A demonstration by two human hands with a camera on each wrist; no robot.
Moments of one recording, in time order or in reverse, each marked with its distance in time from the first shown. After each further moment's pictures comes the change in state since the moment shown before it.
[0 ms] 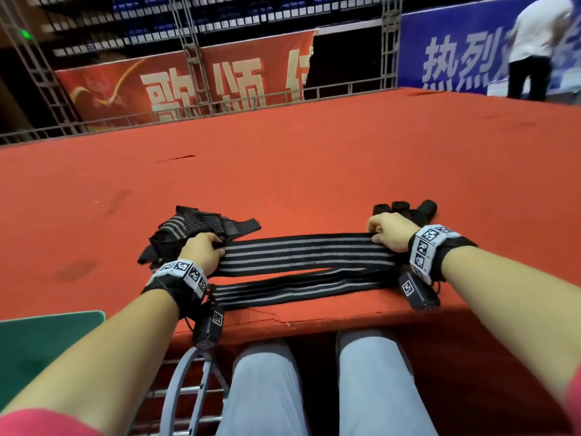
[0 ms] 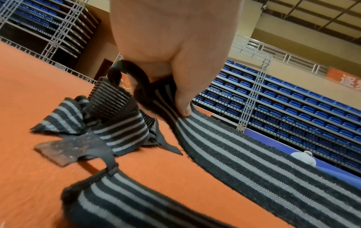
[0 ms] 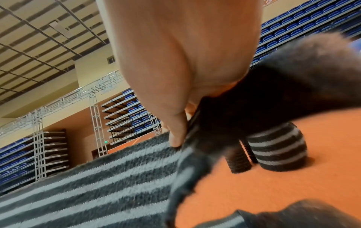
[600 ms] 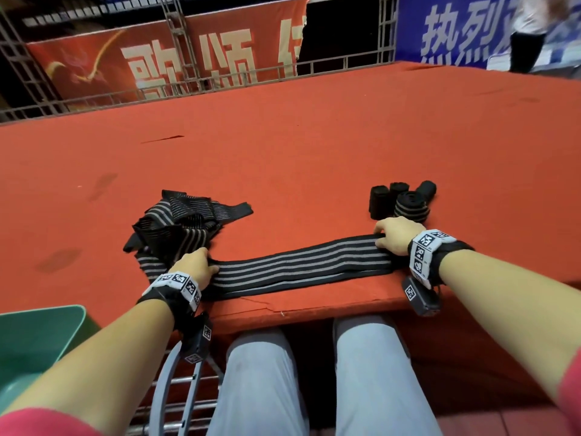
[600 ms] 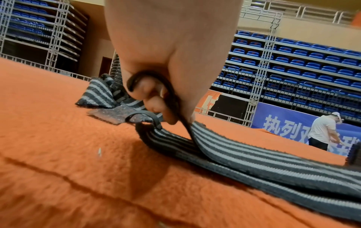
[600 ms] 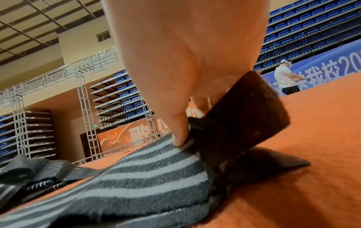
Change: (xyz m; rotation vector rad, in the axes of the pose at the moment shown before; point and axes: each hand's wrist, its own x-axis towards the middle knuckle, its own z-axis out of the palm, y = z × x) left_hand -0.006 -0.032 0.051 0.265 -0.208 -0.058; right_hand 0.002 0.030 0.044 -0.178 -0.061 0.141
